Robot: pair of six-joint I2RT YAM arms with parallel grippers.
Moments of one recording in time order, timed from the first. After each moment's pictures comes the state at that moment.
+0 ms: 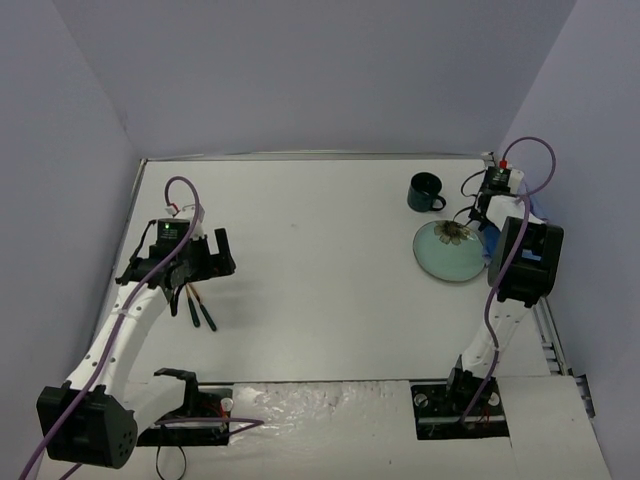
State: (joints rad) left arm -0.13 1.05 0.88 -0.66 0.08 -0.30; right arm -0.25 2.06 1.42 -0.24 0.40 0.17
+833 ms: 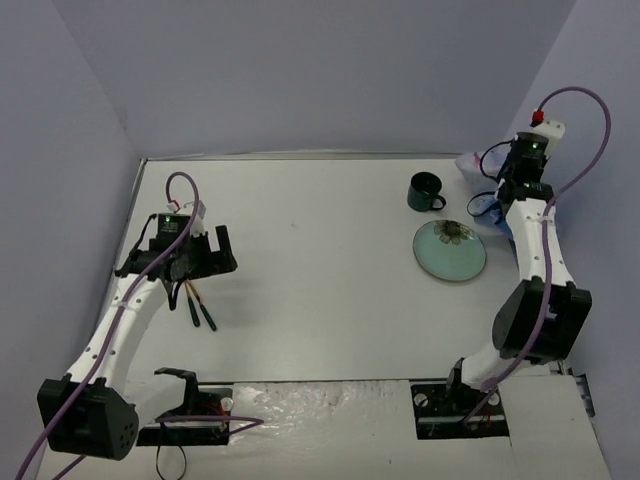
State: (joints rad) left arm -0.13 1.08 0.93 -0.71 0.11 -0.31; right arm -0.22 1.60 1.39 -0.24 0.36 0.14
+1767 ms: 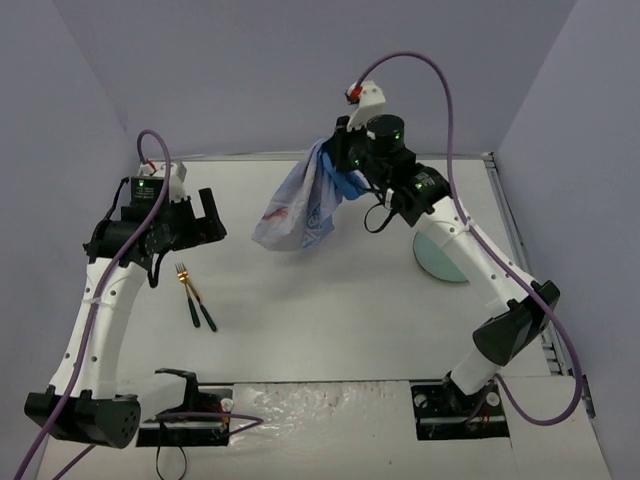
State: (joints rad) left arm -0.13 1.15 1.39 -1.01 0.08 -0.34; right arm 0.63 1.62 1.76 -0.32 0.08 0.20
